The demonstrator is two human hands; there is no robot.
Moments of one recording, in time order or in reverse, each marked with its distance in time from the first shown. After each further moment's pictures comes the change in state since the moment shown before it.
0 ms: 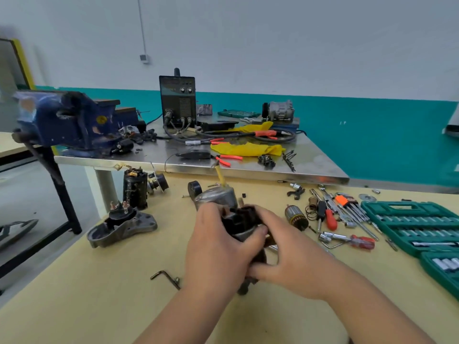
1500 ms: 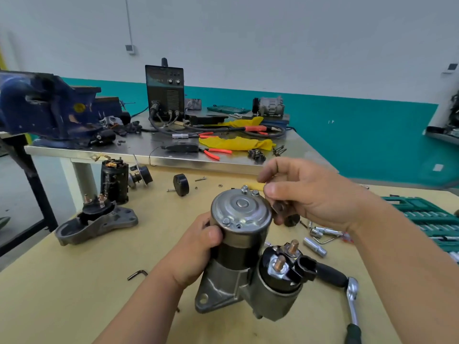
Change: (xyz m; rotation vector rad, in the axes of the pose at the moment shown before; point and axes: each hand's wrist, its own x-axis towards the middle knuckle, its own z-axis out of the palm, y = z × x) left_hand 0.032 -0.055 0.019 -0.908 -0.745 0.103; right_hand 0.036 0.005 -0.067 0.541 -0.092 0.121
